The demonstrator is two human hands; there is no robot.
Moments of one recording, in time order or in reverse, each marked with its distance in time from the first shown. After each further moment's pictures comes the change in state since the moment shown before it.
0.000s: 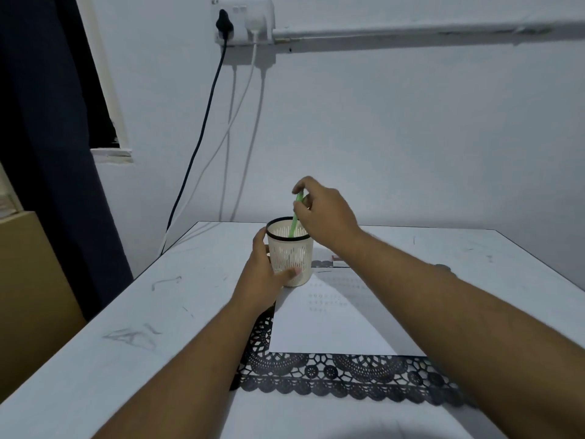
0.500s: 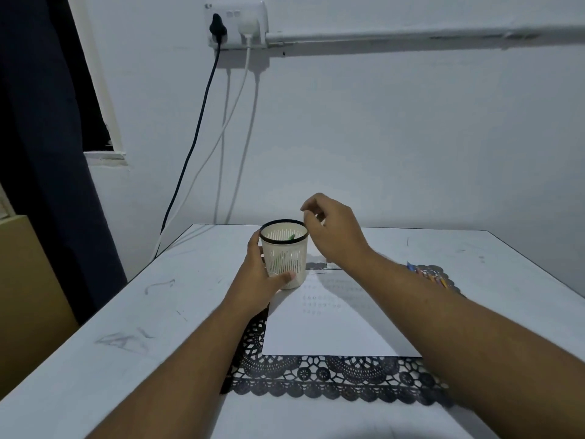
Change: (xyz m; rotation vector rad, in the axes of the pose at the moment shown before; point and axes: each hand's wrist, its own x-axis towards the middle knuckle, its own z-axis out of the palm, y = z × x) left_hand -0.002 0.001 -0.005 0.019 -0.048 0.015; right_hand -0.026 0.019 -0.008 0.160 0.048 -0.009
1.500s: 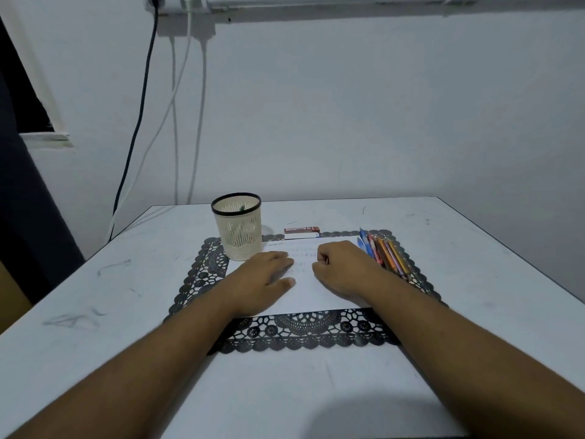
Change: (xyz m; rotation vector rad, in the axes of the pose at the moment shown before) left_hand -0.045 0.035 0.056 0.658 -0.498 0.250; right_hand -0.116 0.054 -0.071 -0.405 -0.435 0.374
